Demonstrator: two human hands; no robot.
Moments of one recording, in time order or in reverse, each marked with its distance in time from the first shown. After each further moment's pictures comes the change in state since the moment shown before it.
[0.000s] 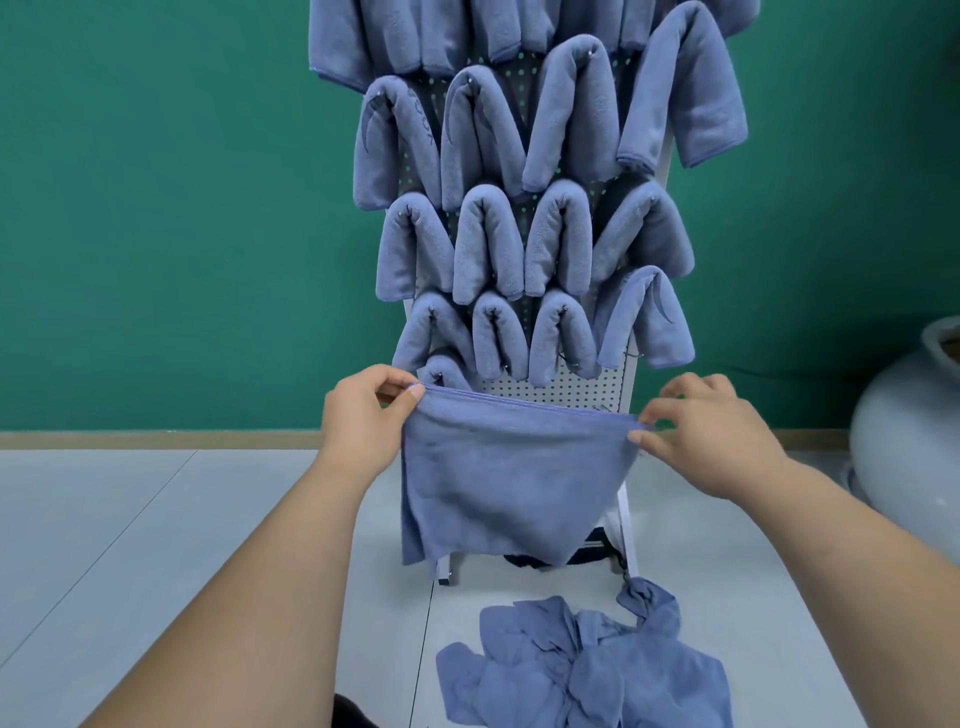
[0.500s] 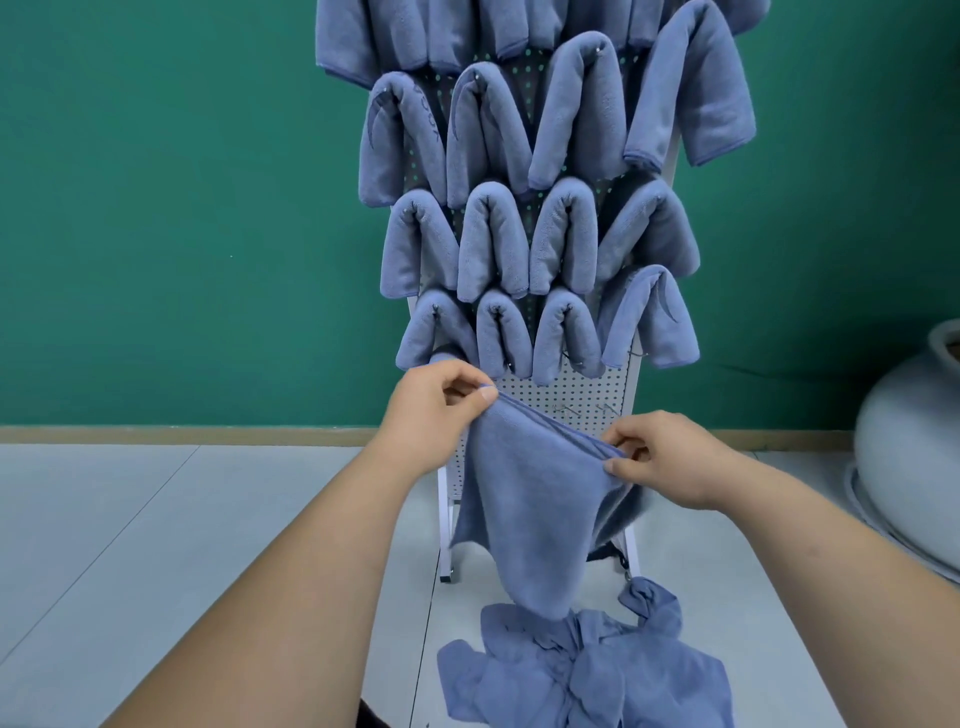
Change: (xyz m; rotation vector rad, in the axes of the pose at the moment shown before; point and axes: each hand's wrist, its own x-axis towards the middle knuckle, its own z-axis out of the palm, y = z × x) left_hand -0.016 0.048 0.025 -0.189 -0.268 0.061; right_hand 0.000 -0.027 0.009 0.466 -0.236 -0.153
